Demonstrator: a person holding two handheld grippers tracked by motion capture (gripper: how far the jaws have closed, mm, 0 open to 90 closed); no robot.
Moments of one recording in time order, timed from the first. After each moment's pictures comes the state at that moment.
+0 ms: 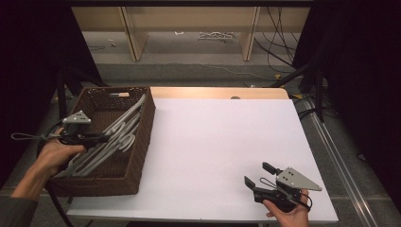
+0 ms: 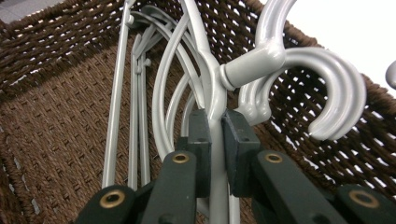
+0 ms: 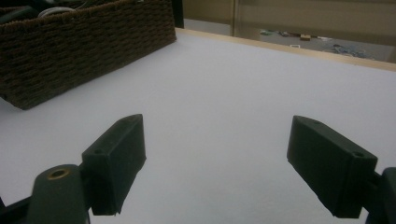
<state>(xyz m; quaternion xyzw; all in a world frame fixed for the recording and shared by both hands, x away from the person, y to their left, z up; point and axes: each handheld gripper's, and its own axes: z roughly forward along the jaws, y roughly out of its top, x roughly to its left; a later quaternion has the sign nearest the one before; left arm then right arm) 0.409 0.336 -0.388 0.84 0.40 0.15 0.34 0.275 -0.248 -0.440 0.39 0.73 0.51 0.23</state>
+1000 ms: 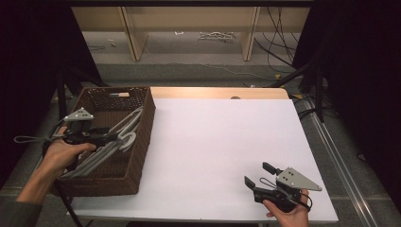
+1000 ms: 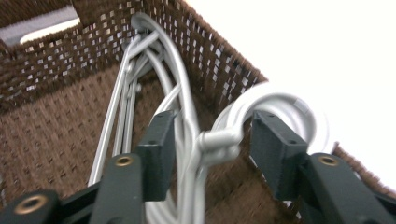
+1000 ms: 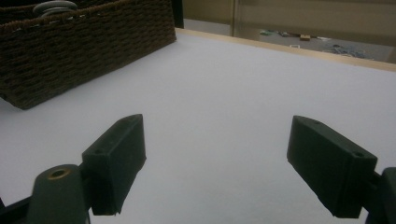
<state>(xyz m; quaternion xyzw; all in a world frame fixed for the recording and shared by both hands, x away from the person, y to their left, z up) 0.397 0.312 -0.369 0.78 0.44 0.17 0.41 0.275 -0.248 -0.441 0.39 0.73 0.52 0.23</state>
